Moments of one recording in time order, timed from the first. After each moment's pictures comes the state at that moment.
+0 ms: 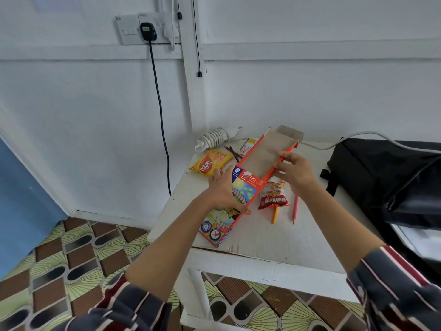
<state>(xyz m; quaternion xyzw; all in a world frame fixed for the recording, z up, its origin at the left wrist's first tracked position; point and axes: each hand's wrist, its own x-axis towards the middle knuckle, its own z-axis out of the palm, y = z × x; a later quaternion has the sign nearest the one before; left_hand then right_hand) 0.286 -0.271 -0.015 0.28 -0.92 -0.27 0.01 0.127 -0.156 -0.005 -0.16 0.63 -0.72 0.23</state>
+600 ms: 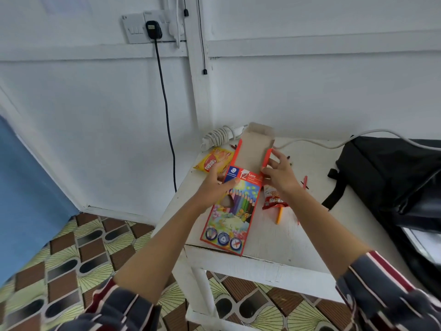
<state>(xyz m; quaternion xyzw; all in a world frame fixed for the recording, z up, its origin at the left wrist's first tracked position) 0.299 -0.287 -0.027 0.28 -0.77 -0.54 0.18 0.155 -0.177 -0.016 -0.23 0.62 -0.69 0.29</state>
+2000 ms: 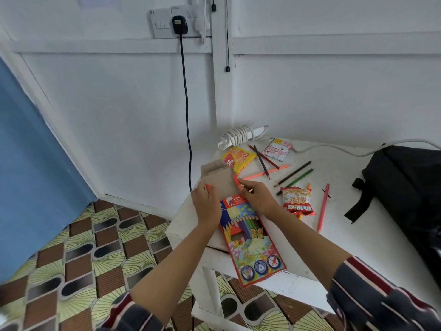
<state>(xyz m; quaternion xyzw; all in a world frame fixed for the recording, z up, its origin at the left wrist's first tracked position) 0.321 -0.289 -0.071 0.47 -0.60 -0.50 0.42 0.206 -0.224 -0.058 -0.43 0.72 -0.47 0.28</state>
